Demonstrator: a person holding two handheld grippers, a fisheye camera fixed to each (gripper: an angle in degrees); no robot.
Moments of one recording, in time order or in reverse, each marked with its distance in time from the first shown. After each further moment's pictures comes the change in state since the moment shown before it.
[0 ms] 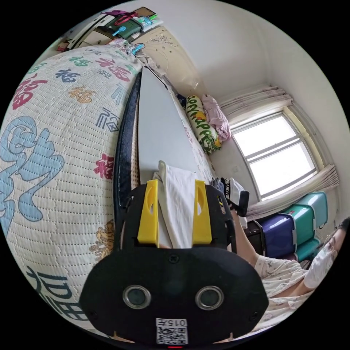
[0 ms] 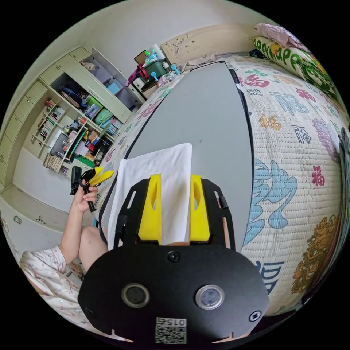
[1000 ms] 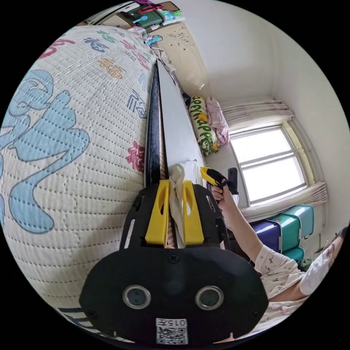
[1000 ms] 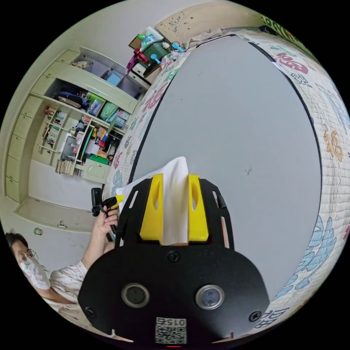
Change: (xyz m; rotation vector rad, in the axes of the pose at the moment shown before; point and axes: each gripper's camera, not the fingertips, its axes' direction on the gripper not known) left arm -0.106 -0.052 -0.003 -0.022 0.108 -0.107; right arm -0.156 -0.106 0.253 -0.149 -0.172 0.072
